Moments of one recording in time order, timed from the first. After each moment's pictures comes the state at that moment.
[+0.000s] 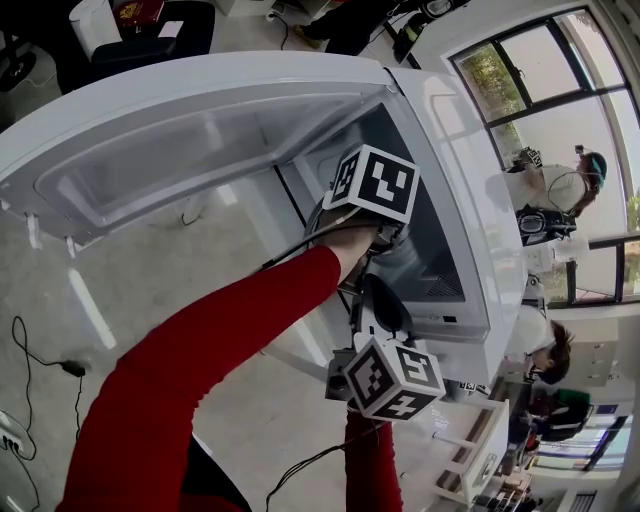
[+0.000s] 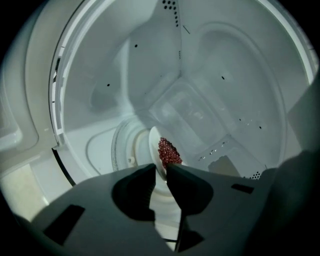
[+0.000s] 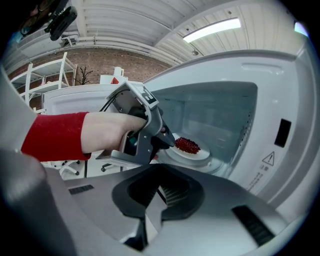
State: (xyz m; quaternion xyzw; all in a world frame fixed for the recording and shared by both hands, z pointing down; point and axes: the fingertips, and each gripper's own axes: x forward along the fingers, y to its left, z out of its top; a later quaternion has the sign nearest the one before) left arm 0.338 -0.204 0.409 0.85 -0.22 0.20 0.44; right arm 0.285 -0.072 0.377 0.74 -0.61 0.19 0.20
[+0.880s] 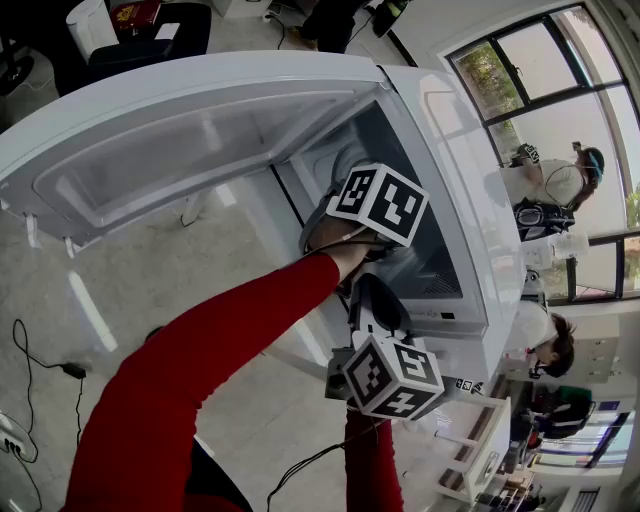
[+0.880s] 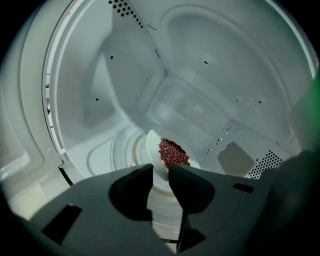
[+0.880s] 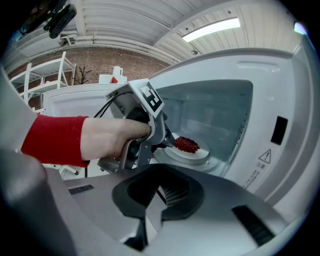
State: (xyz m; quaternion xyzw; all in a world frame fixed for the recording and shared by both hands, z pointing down) left arm 0.340 -0.204 0.412 0.88 -0.26 0.23 0.34; right arm 0.288 -0.069 0.380 0.74 -0.61 0.19 0.20
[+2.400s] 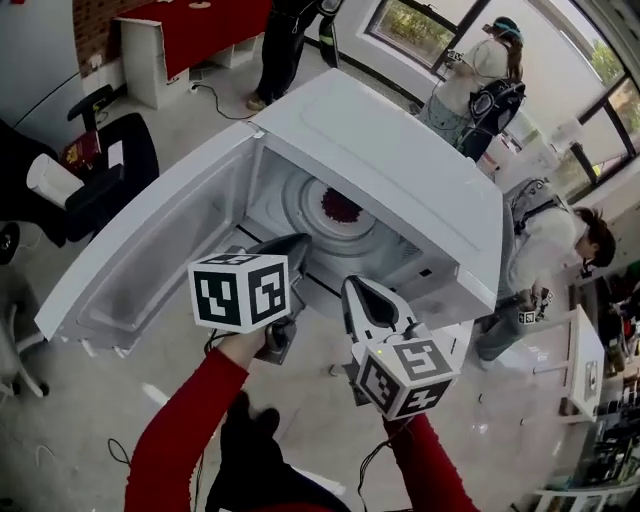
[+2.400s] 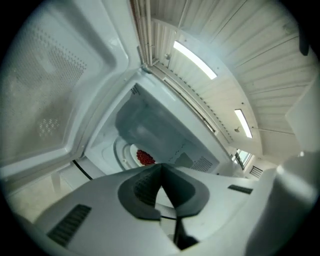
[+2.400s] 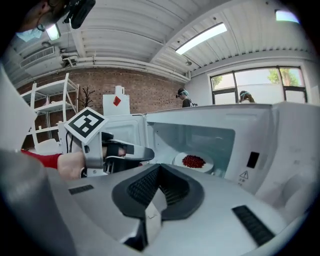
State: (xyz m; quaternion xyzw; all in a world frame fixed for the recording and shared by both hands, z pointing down) left arm 0.234 -0.144 0.347 0.92 -0.13 0.09 0.36; right arm 0.241 -0.055 0.323 0.74 -0.64 0.18 0.12
